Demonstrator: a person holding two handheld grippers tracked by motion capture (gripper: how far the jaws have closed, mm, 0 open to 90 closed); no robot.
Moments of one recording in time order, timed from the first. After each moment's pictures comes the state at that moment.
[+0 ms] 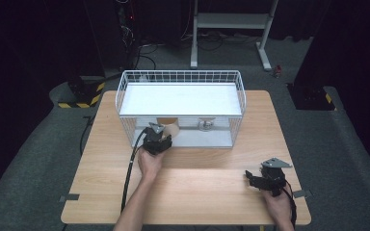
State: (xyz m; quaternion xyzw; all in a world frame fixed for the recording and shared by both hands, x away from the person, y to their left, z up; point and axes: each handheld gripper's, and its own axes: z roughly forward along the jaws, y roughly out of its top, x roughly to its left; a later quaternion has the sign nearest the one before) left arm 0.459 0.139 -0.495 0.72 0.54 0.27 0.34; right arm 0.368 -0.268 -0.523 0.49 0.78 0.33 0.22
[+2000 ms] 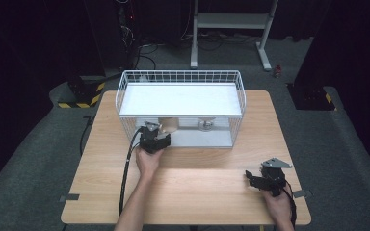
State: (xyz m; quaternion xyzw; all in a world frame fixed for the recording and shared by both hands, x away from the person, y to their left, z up) left arm 0.465 0.156 -0.498 0.70 0.56 0.24 0.37; right arm 0.368 -0.268 -0.523 0.49 0.78 0.32 0.22
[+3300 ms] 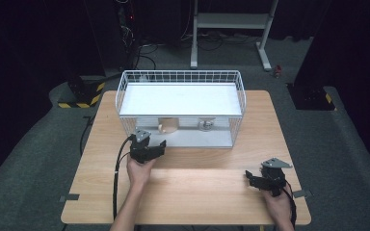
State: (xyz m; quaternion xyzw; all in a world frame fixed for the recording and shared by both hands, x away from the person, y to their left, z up) left arm 0.413 0.174 -0.475 0.70 0.53 0.24 0.41; right arm 0.368 -0.268 -0.524 0.49 0.78 0.32 0.22
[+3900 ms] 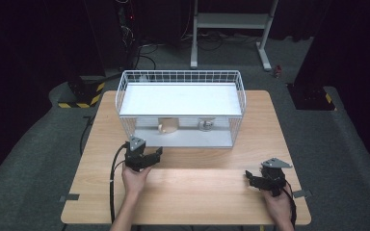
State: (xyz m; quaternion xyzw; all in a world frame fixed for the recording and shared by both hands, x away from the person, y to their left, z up) left arm 0.387 0.186 -0.479 0.70 0.53 0.24 0.42; right arm 0.368 -0.268 -0.524 0.49 0.78 0.32 0.22
